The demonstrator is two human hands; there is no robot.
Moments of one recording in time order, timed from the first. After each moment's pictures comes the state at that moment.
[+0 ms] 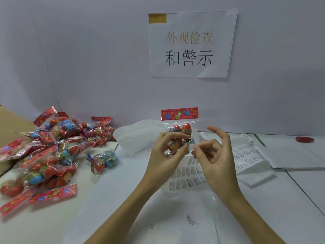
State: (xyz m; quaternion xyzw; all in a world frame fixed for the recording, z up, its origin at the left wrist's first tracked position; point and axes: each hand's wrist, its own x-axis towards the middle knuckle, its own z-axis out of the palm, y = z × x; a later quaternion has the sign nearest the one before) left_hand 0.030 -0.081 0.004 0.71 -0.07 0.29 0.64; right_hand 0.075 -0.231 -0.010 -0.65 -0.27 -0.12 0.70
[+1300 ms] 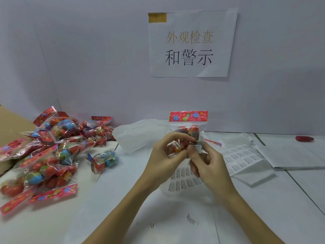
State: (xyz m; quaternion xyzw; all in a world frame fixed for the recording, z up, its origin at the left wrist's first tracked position) left_hand 0.025 -0.078 0.010 0.71 -0.10 0.22 0.66; right_hand 0.069 -0.226 -0.008 -0.67 -0.26 0.02 0.69
